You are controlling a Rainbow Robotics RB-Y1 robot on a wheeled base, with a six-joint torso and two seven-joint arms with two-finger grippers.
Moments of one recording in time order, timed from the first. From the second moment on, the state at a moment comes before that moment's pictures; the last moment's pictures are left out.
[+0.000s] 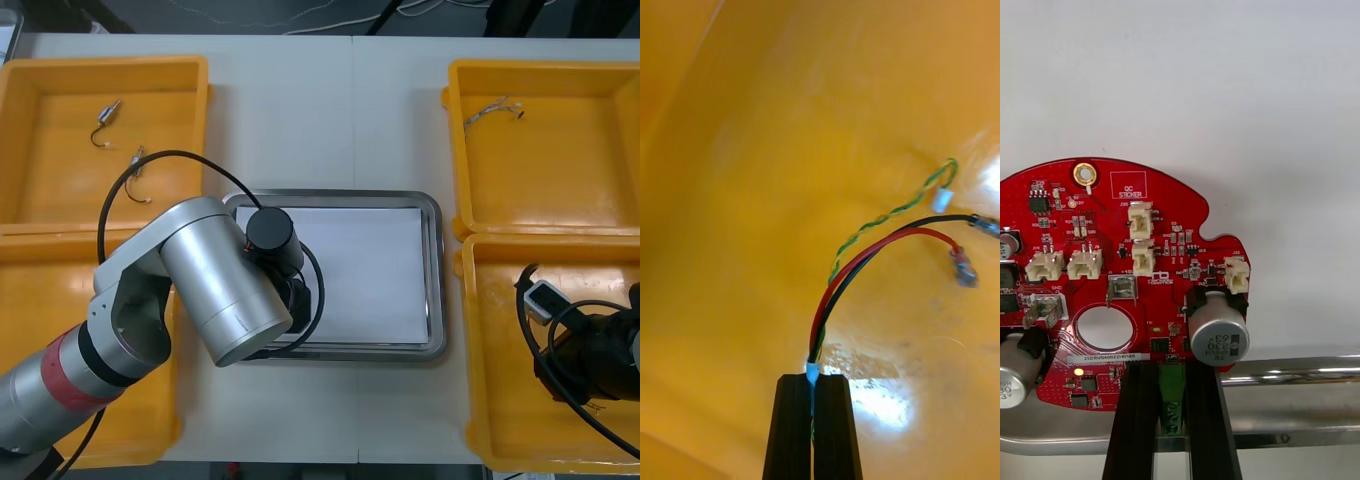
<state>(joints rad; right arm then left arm) 0.16 -0.49 -0.08 -2.24 -0.50 1.65 2.01 -0.50 0.42 -0.71 -2.07 0.36 1.79 -0.52</state>
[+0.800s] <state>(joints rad) 0.14 -0.49 -0.26 -2.47 -0.60 1.84 1.94 -0.50 0.39 -0.75 -1.95 0.30 1.70 -0.52</state>
